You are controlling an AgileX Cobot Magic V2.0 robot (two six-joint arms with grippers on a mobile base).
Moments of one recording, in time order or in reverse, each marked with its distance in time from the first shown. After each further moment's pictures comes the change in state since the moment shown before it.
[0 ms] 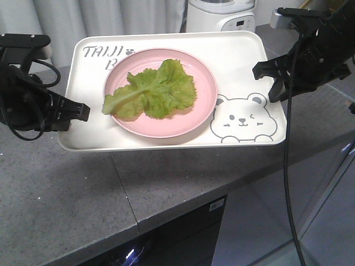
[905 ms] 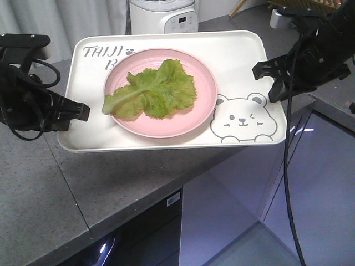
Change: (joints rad) left arm 0.000 0.000 0.000 0.000 0.000 0.000; right arm 0.000 0.000 0.000 0.000 0.000 0.000
